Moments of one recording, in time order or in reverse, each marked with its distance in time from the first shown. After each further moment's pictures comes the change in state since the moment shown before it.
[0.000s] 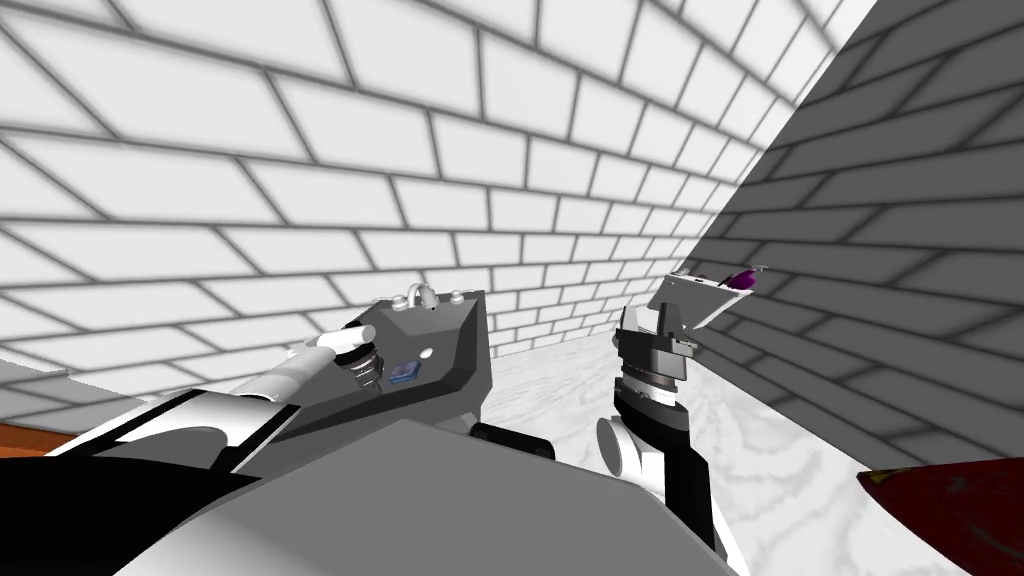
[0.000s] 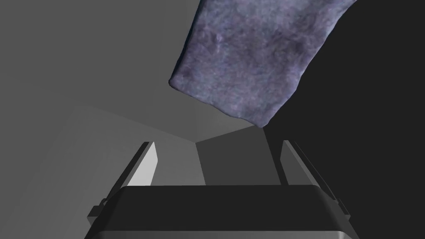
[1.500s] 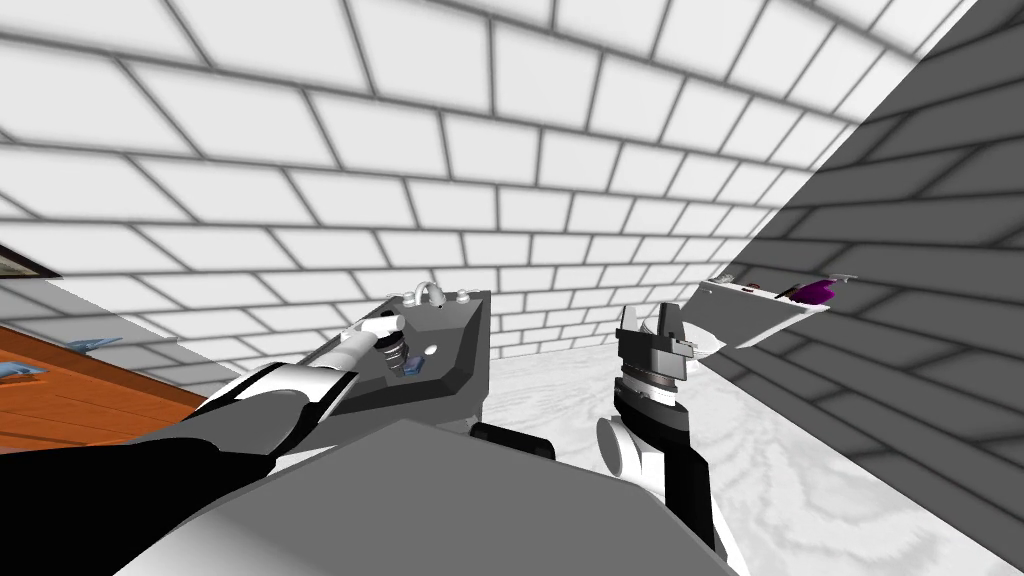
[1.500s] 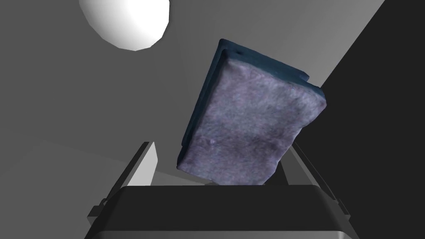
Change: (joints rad) left arm -0.242 -0.151 0.038 0.113 -0.266 0.028 -0.099; right arm 0.000 0.000 0.000 0.000 0.000 0.000 0.000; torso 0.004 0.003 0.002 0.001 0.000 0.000
